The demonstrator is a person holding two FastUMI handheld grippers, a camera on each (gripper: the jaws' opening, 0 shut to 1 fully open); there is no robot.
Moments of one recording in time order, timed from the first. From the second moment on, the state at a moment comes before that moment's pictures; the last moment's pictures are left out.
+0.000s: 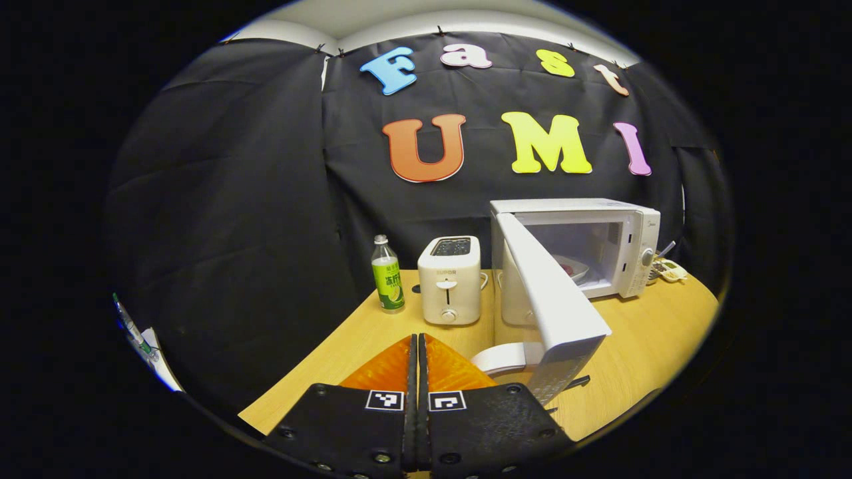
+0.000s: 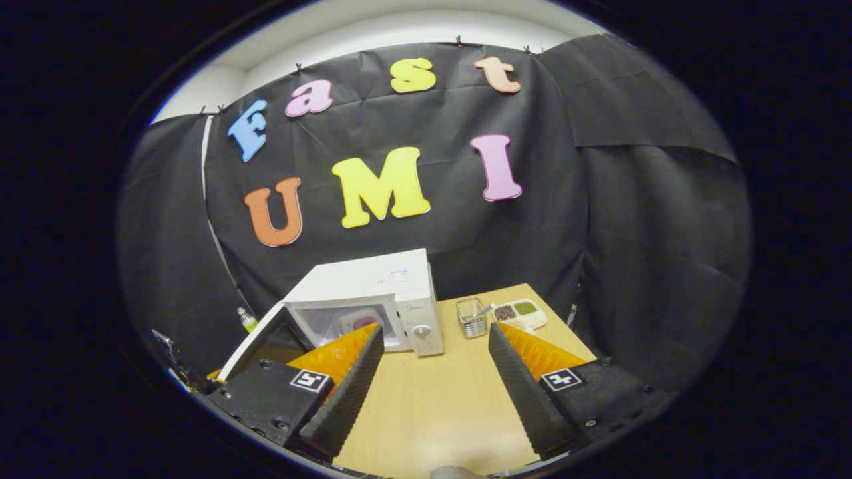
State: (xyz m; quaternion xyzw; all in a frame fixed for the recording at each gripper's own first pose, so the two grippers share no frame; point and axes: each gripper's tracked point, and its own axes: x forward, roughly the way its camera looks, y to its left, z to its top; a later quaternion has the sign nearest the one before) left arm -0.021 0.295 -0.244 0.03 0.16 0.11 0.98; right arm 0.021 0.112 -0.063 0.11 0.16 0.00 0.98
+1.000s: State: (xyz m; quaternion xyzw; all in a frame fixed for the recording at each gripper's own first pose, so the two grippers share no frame) left arm 0.055 0.050 -0.243 0.02 0.15 -0.08 0.99; right arm 0.043 0.046 -0.040 0.05 0.13 -0.03 0.99
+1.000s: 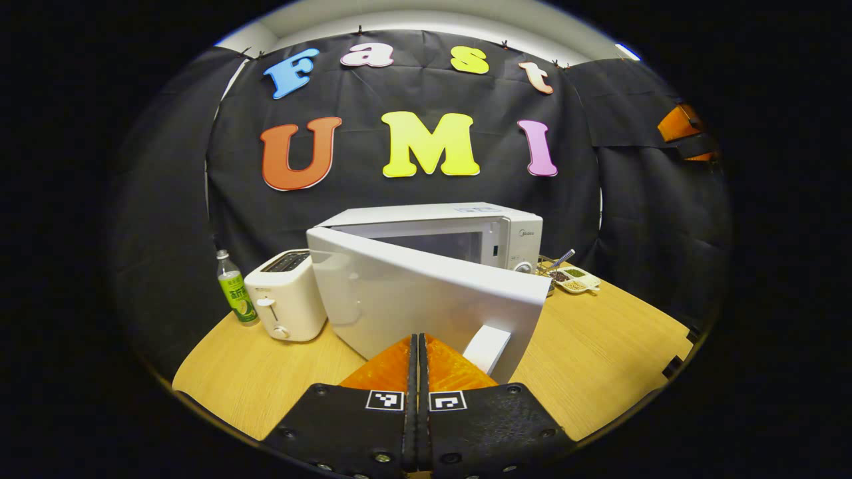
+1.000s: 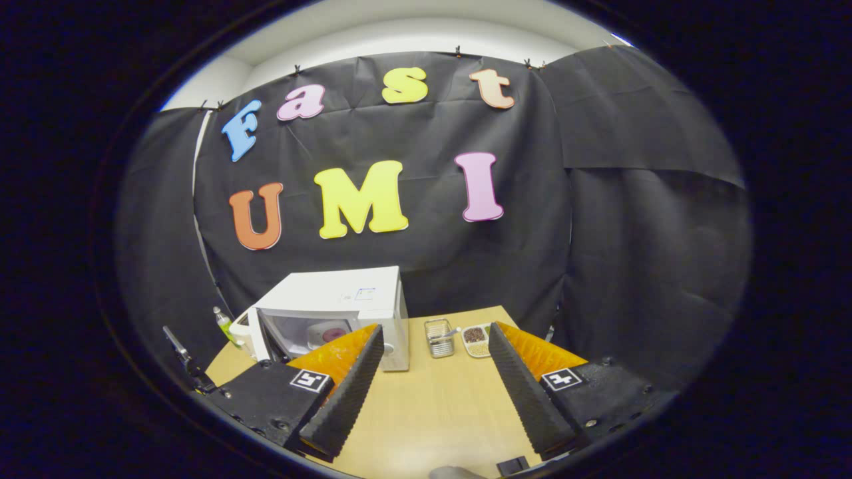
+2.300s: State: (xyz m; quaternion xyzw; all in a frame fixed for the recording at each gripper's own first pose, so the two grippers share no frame) left arm 0.221 -0.063 -0.259 0.05 0.13 -0.10 0.98; right arm 0.052 -0.030 -0.025 0.02 0.14 -0.06 0.99
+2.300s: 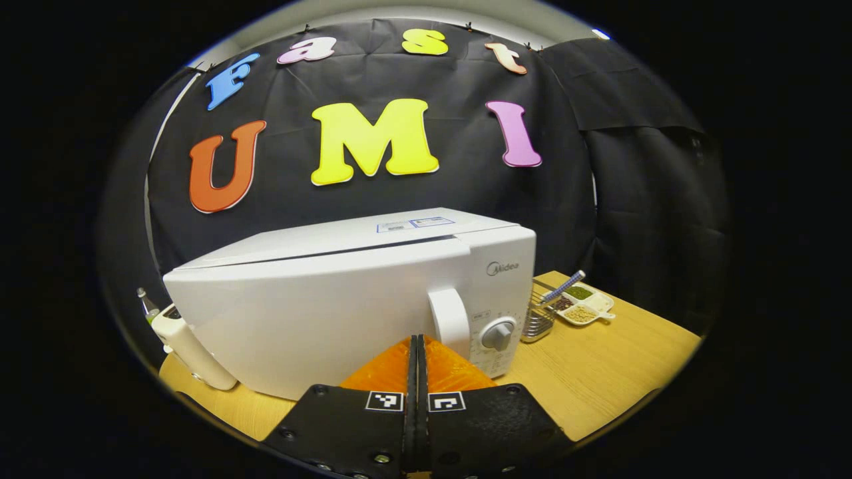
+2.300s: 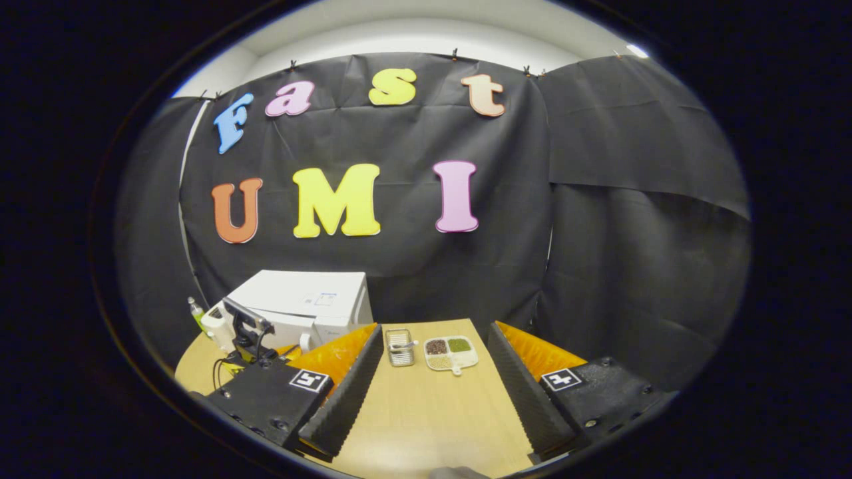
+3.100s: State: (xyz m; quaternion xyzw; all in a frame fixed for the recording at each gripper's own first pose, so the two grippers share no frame) left arm 0.242 -0.063 -0.269 0.04 0.14 -0.08 0.99; right arm 0.050 -0.034 -0.024 0.04 0.14 -0.08 0.99
